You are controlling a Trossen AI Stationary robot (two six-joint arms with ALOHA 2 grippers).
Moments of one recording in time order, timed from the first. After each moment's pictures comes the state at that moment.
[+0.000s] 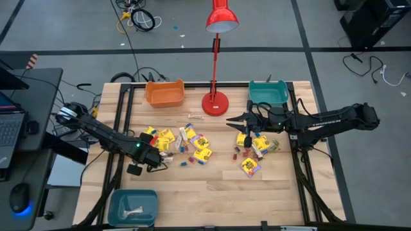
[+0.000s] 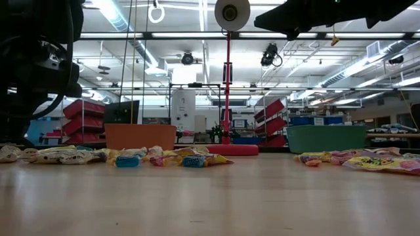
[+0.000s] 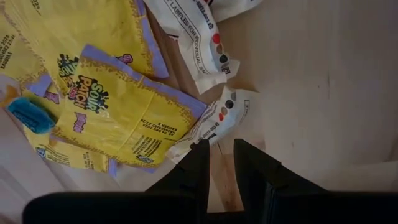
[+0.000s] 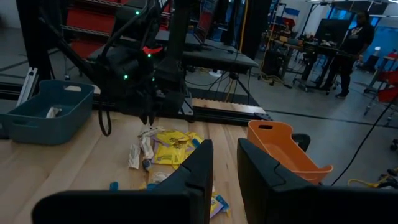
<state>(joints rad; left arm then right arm) -0.41 1.33 0.72 -1.10 -0.09 -0.15 -0.01 1.06 0.60 0.36 0.11 -0.16</state>
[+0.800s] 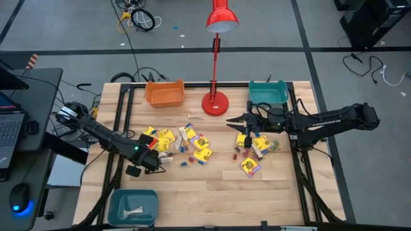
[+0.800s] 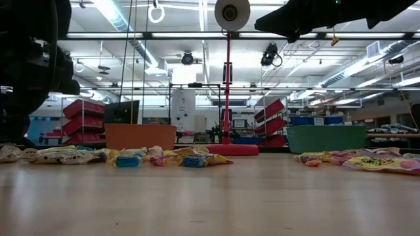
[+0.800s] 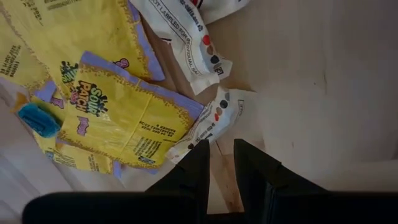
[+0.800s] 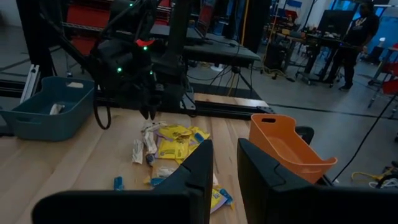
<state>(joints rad) -0.47 1.33 0.72 -1.10 -0.12 -0.17 -0.01 1.06 0.60 0.34 0.11 -0.13</state>
